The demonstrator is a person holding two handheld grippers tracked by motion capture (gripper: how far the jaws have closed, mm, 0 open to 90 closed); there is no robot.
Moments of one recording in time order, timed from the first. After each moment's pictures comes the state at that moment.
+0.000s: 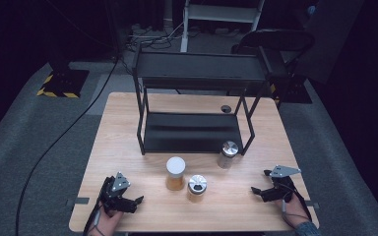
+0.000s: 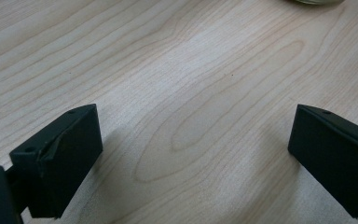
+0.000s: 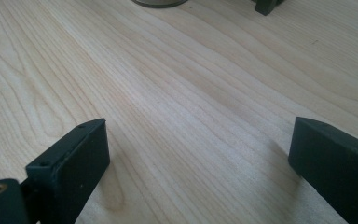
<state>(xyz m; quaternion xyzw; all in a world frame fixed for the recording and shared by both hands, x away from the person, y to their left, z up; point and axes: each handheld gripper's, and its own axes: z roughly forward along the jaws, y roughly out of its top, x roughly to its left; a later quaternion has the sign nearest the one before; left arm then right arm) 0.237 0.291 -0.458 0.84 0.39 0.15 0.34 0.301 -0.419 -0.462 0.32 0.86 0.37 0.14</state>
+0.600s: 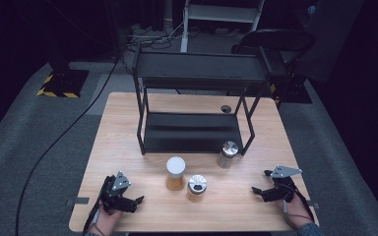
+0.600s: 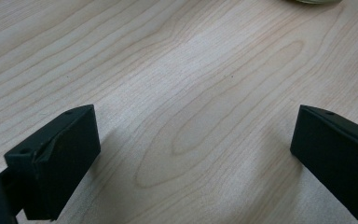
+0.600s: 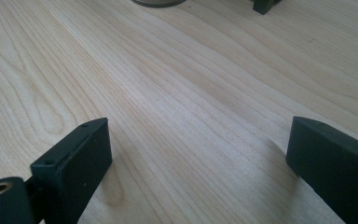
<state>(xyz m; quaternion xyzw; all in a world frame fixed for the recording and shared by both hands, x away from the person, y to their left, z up) 0.242 0.293 -0.458 0.85 0.38 0.15 0.34 0.300 -0.422 -0.462 0.33 0.86 0.37 0.15</state>
